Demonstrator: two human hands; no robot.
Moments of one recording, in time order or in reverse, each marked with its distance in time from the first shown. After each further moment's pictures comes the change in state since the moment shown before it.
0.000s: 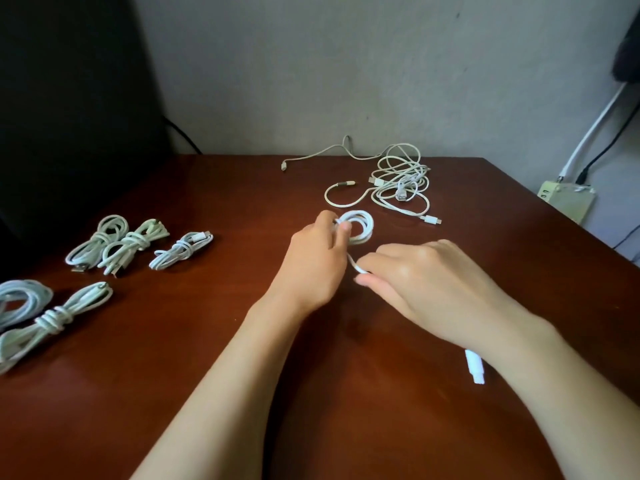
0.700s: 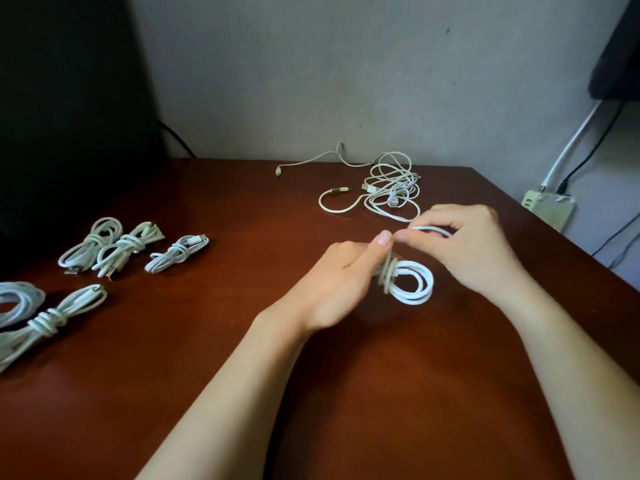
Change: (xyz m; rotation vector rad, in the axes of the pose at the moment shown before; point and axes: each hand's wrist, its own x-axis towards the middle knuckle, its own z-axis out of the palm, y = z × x) left_hand -0.013 0.014 0.004 -0.286 -0.333 0.225; right_hand -0.002 0.047 -0.005 0.664 0.212 0.515
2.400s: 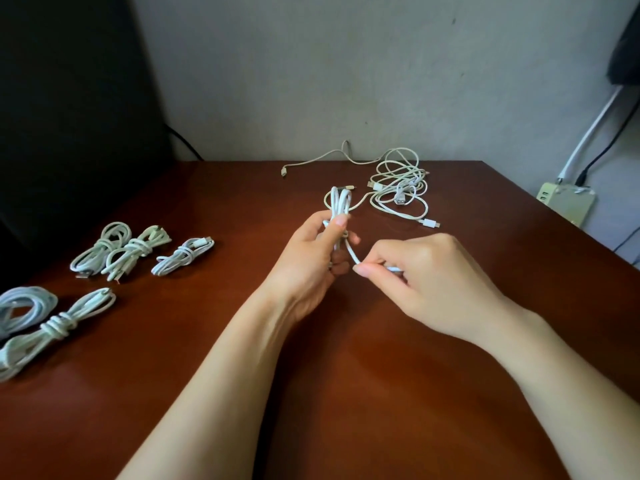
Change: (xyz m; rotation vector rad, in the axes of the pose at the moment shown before) left_hand 0.011 -0.017 -0.010 -0.739 0.308 -0.230; right_hand -0.020 -0.028 0.027 -0.325 -0.110 -0.330
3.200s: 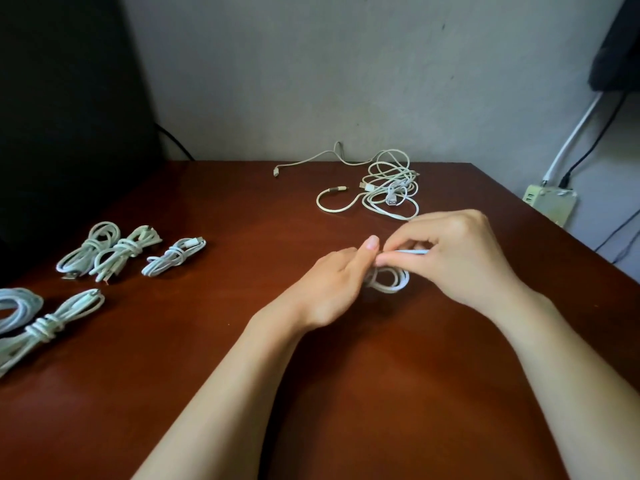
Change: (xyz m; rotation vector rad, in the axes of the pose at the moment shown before) left_hand -0.012 -0.003 0.010 0.897 -0.289 0.050; right_hand 0.004 0.031 -0.015 0.068 0.043 0.115
